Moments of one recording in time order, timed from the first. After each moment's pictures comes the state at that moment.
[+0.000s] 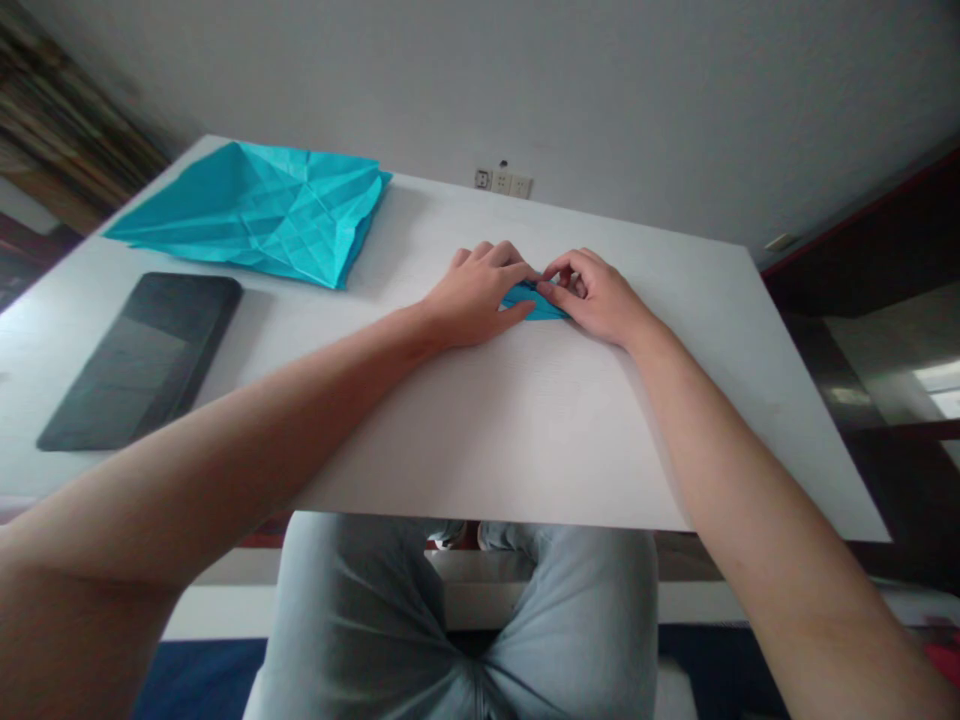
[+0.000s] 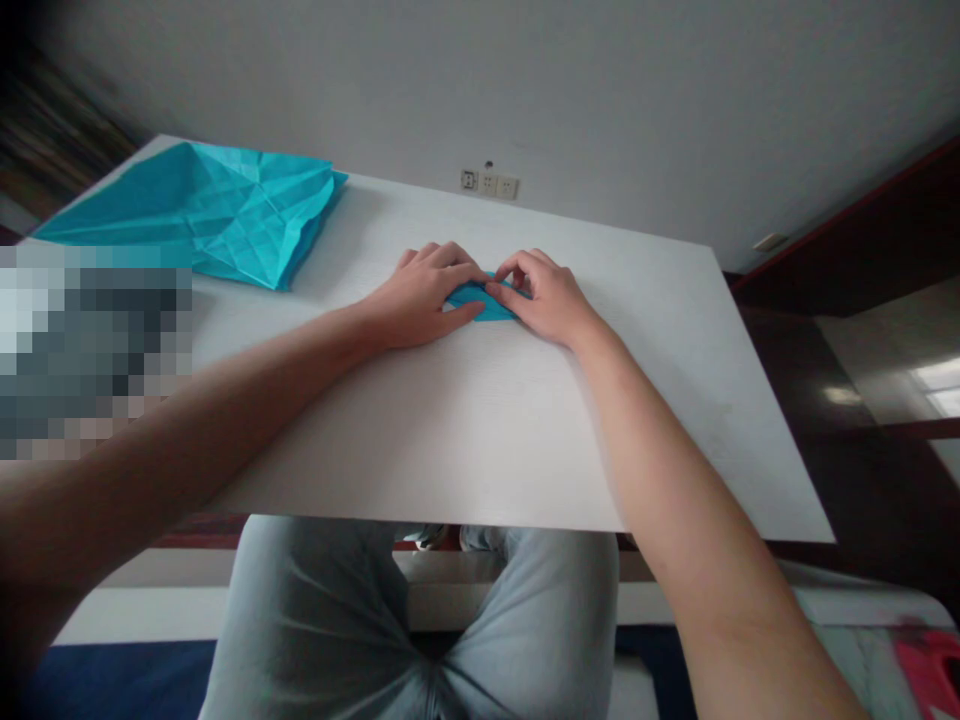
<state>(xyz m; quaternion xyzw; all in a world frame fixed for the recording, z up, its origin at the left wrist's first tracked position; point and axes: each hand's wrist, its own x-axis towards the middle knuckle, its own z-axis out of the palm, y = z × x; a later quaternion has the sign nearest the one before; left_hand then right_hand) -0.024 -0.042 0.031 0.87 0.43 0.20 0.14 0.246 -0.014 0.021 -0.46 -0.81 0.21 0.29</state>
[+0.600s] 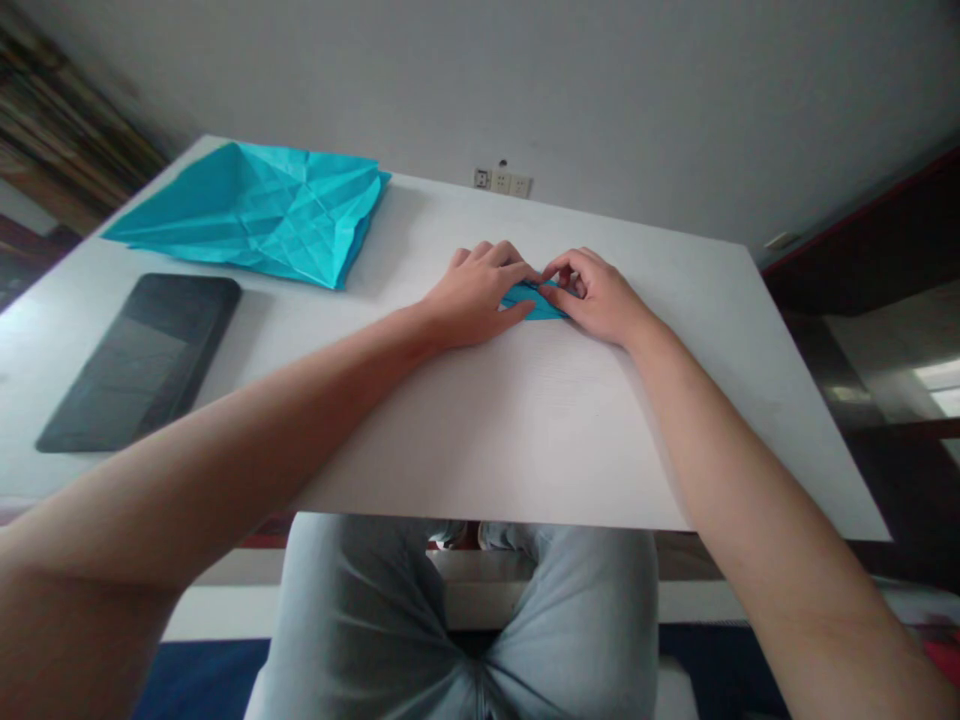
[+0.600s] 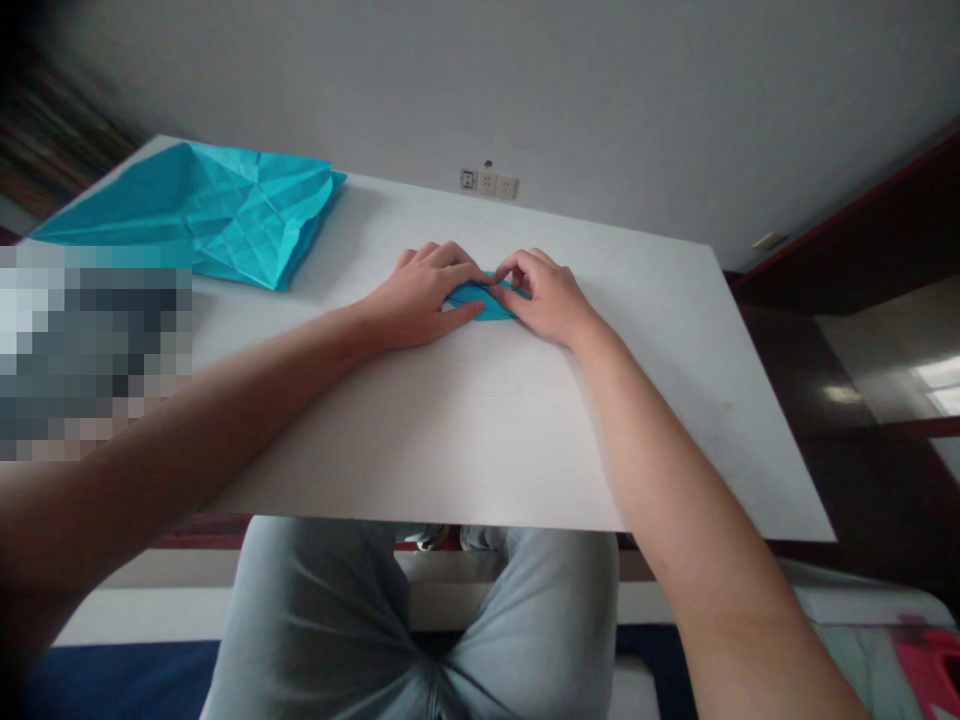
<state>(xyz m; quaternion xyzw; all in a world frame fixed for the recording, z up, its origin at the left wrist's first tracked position) -0.024 -0.045 0.034 0.87 0.43 0.20 0.14 0.247 -0.012 0.021 -0.46 -0.81 0.21 0.29</state>
